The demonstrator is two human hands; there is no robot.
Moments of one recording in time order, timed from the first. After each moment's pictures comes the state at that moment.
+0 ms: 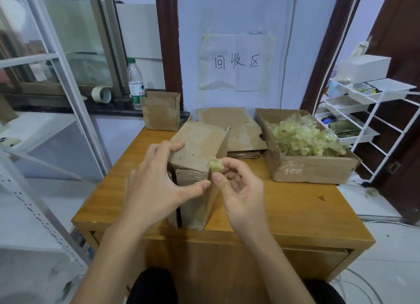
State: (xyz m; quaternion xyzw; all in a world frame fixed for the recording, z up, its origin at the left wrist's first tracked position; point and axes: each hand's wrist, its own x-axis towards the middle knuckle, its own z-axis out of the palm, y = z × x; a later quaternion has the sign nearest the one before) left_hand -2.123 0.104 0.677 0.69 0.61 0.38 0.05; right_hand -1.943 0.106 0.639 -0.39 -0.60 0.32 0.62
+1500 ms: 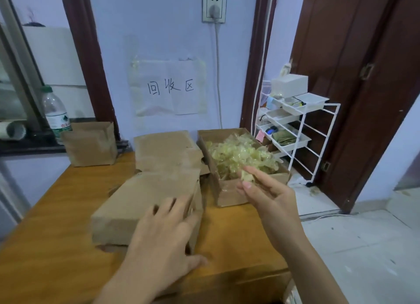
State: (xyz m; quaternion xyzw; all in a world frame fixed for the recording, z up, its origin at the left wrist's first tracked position) left_hand -1.993 0.131 0.681 0.87 0.49 0.01 -0.03; right_hand -1.768 0.121 0.665 -0.45 -0.47 0.35 0.68
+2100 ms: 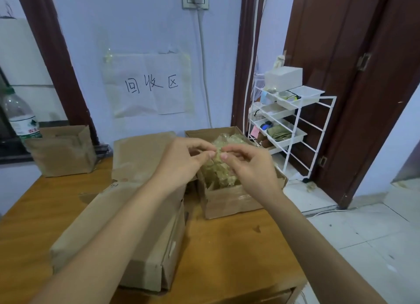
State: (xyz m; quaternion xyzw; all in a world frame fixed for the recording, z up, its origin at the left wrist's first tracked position) left_hand -1.900 0.289 0.713 0.75 0.38 0.43 0.32; right_hand -1.724 0.233 0.689 -0.53 -0.58 0.18 0.59
